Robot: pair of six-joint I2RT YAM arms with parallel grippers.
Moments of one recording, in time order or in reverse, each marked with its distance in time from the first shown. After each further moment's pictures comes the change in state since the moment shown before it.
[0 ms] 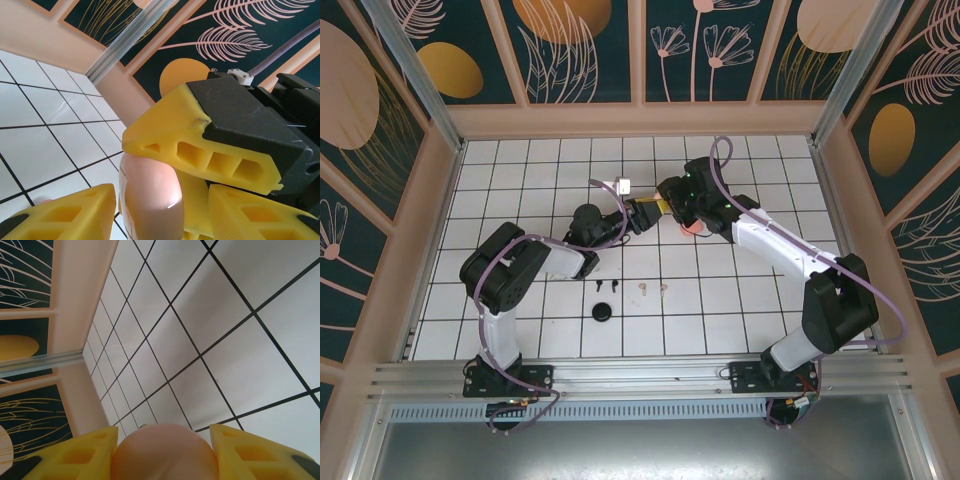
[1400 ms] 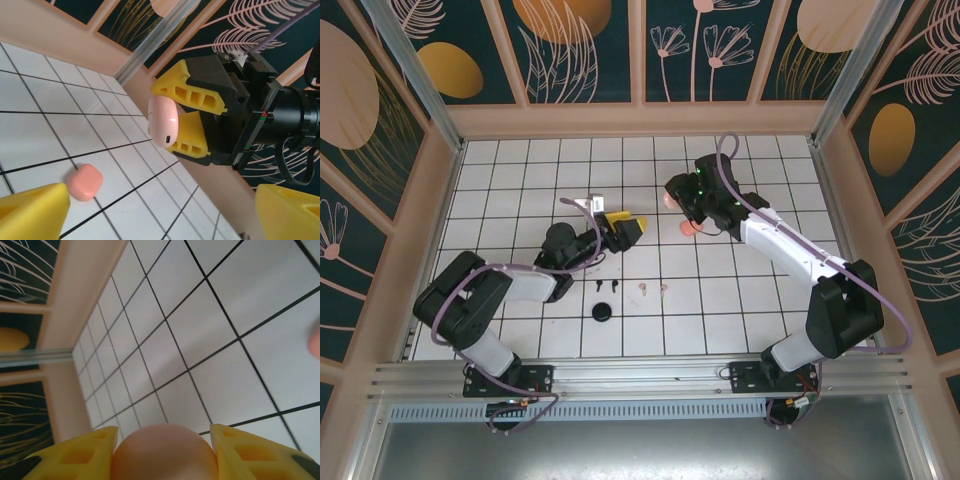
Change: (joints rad) left arm 0.028 -0.293 -0.290 -0.070 -0.064 0.080; right arm -0.048 -0.035 0.001 -0.034 -0.005 -0.126
